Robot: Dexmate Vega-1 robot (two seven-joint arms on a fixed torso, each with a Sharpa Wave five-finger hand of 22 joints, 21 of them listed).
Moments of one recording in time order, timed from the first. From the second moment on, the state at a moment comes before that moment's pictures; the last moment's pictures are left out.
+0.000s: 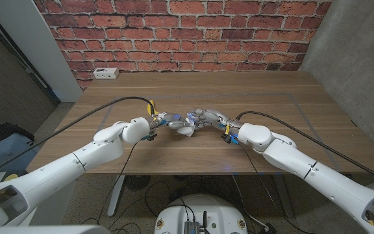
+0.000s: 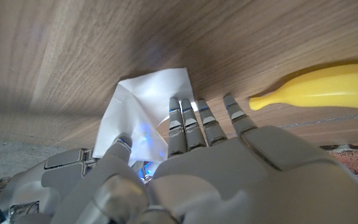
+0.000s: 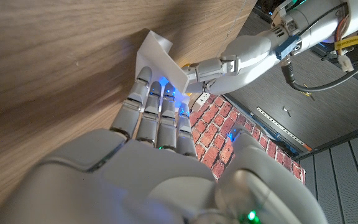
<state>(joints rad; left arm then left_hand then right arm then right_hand) 0.77 0.87 0.73 -1.82 0.46 0.13 -0.26 0.06 0.05 0.45 0.04 0.19 0.46 0.07 0.20 0.17 0.41 0.00 0.23 0.18 0.26 -0.04 0.19 0.16 0.11 0.11 0.25 0.19 -0.84 -0.68 -0.69 -1.80 0.29 -0.06 0.14 0.22 0.12 0.38 0.03 0.23 0.31 0.15 0.22 0.18 0.58 0.22 0.28 0.20 0.49 0.17 0.24 0.19 0.59 0.14 0.20 0.17</state>
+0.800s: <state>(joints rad) 0.83 0.92 0.69 -1.89 0.43 0.13 -0.23 0.31 0.01 0.51 -0.16 0.18 0.41 -0.04 0.18 0.18 0.31 -0.03 0.20 0.19 0.17 -0.01 0.18 0.17 0.04 0.17 0.20 0.20 -0.81 -0.66 -0.71 -1.78 0.26 -0.07 0.14 0.24 0.11 0.42 0.00 0.23 0.23 0.11 0.18 0.18 0.27 0.18 0.17 0.19 0.27 0.16 0.18 0.19 0.49 0.14 0.18 0.17</state>
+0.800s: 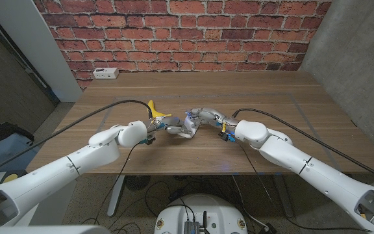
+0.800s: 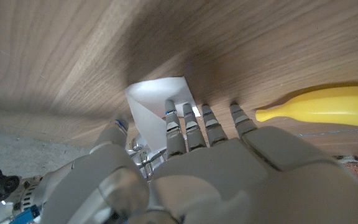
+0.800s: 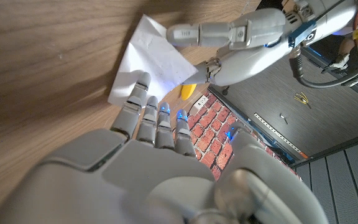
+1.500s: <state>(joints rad) 0.86 0.95 0.68 -2.00 0.65 0.25 -0.23 0.32 -0.05 0.46 -0.14 0.18 0.47 -0.03 0.21 0.18 0.38 -0.05 0.22 0.19 0.23 -0.04 0.19 0.17 0.09 0.13 0.23 0.20 -0.87 -0.69 -0.68 -1.87 0.21 -0.12 0.04 0.23 0.12 0.43 0.01 0.24 0.50 0.14 0.23 0.18 0.59 0.22 0.23 0.19 0.56 0.19 0.23 0.19 0.71 0.16 0.23 0.17</state>
